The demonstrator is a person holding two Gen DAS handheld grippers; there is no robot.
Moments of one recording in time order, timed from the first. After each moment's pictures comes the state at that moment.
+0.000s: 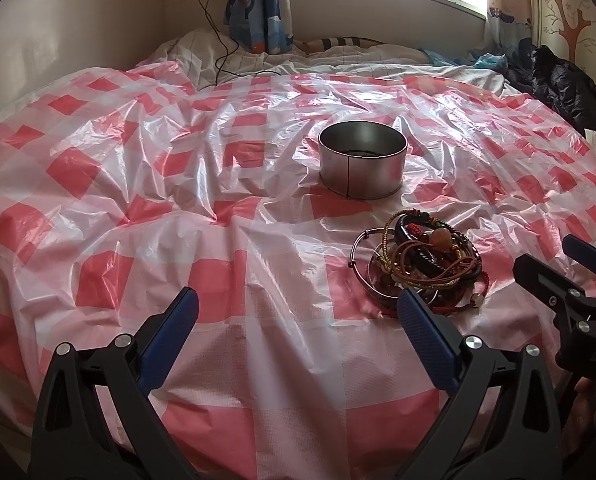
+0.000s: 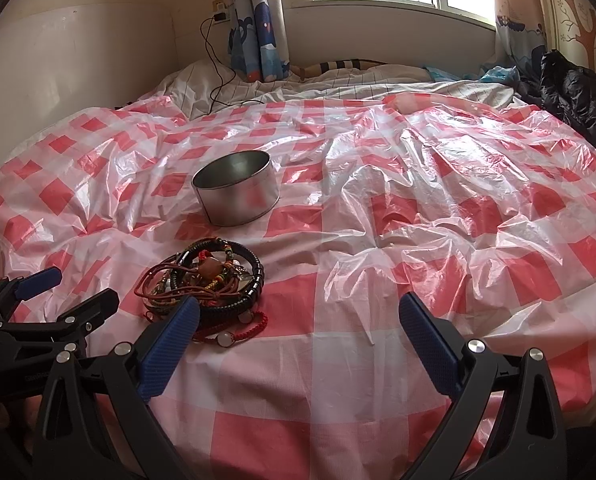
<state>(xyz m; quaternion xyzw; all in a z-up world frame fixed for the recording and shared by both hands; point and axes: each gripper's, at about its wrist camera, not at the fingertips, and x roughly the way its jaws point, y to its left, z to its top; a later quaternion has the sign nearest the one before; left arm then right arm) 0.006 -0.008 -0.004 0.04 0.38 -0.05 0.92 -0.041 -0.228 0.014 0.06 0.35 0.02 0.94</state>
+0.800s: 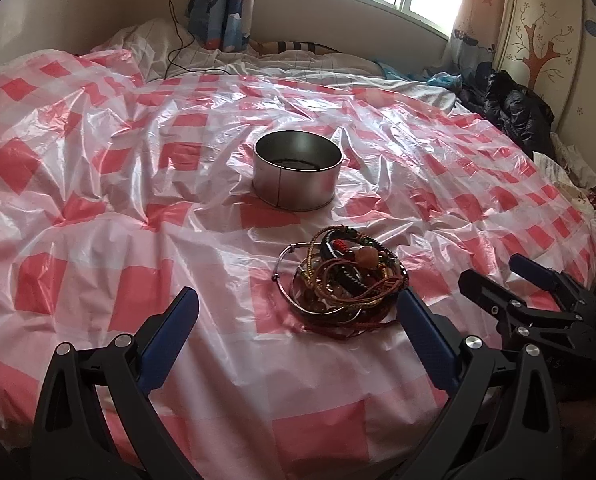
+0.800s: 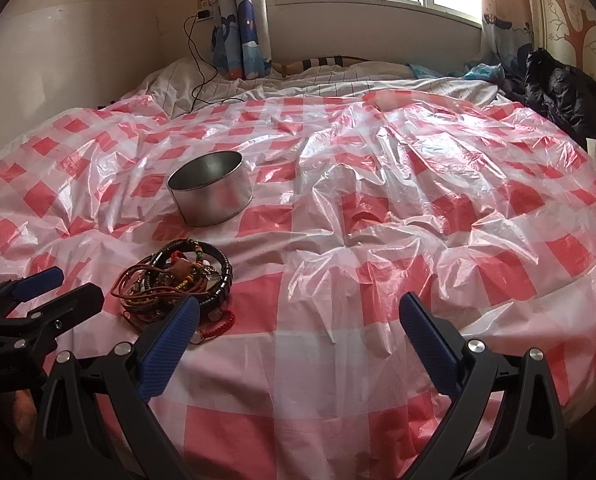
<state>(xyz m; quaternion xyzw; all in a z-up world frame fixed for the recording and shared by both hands) 0.013 -0.017 0.001 -0.03 0.38 -0.17 0.91 -0.040 -0.246 0.015 0.06 0.36 -0.01 0.93</state>
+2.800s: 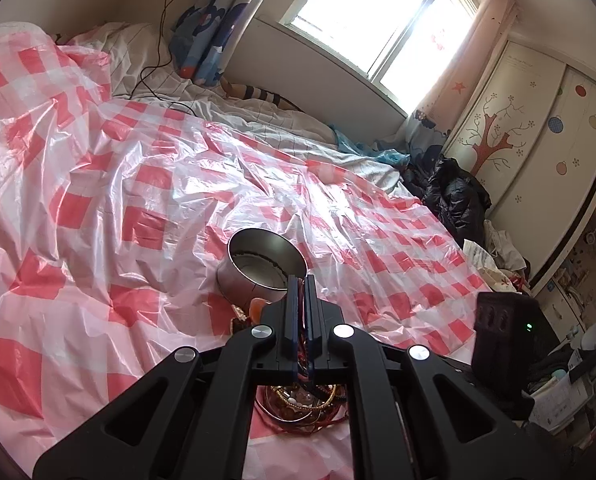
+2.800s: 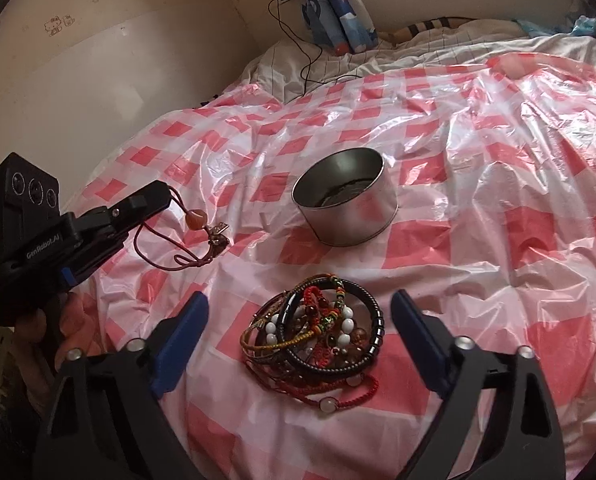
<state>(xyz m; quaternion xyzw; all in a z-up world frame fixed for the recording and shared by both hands) 0.070 0.039 0.052 -0.18 0.31 -0.28 0.89 0.035 -0.215 0.019 0.15 0.40 0.24 0.87</state>
